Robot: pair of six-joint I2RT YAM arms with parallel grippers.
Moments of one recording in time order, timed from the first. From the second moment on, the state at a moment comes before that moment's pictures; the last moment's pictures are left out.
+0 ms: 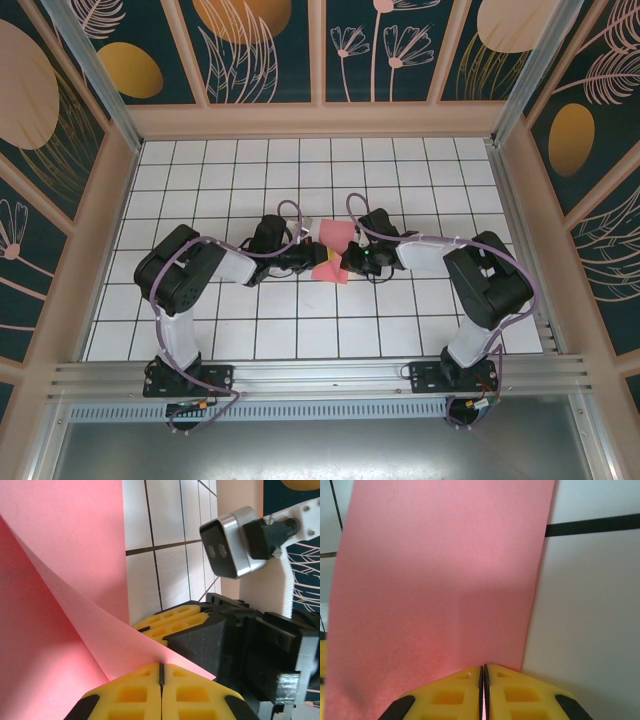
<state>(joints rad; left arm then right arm) -0.59 1.91 0.73 0.68 0.73 -1.03 0.58 1.70 0.82 -0.15 -0.36 0.73</state>
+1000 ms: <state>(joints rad) -0.59 1.93 0.74 0.67 0.72 -1.03 0.52 1.49 0.67 0.04 -0.45 0.78</state>
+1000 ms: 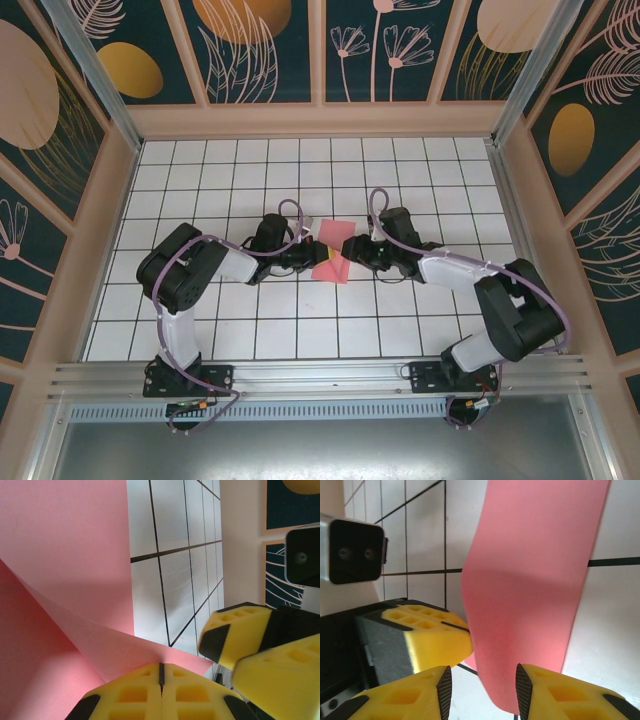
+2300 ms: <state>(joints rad) -0.59 1.93 0.82 0.59 0.72 -1.00 0.49 1.71 0.79 -0.04 -0.42 0.64</state>
